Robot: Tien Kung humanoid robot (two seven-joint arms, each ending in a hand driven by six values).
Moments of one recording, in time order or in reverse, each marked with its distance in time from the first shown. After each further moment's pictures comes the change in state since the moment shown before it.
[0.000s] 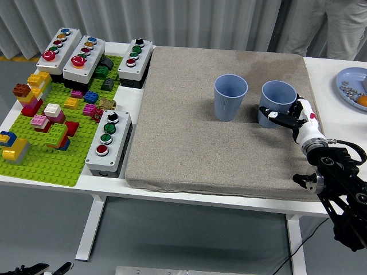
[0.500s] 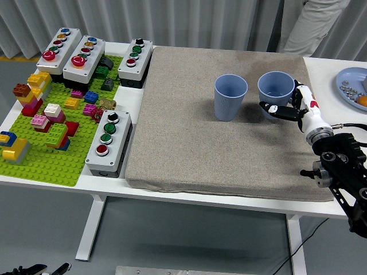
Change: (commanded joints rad) left arm 0.004 0.007 -0.008 0.000 0.010 -0.001 0.002; right arm 0.065 -0.082 -0.115 0.035 -0.139 -0.019 -0.007
